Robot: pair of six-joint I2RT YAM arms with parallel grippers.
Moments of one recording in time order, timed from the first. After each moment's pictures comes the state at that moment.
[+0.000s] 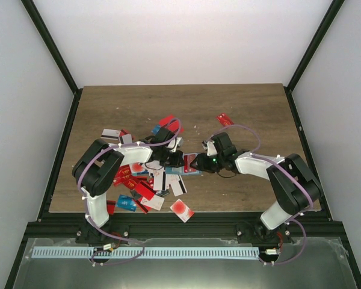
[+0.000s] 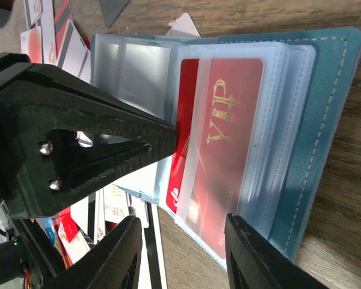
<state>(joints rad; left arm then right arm) -0.64 1.89 1.03 -0.19 0.45 -0.50 0.52 1.57 0.72 -0.06 -0.53 0.60</state>
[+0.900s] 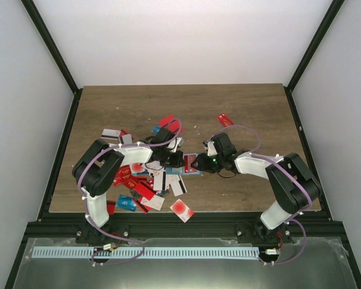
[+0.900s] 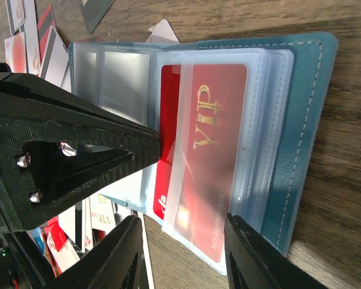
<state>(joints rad) -0.64 1.89 1.03 -0.18 0.45 -0.50 0.52 1.59 0.72 -0.06 -0.49 0.61</state>
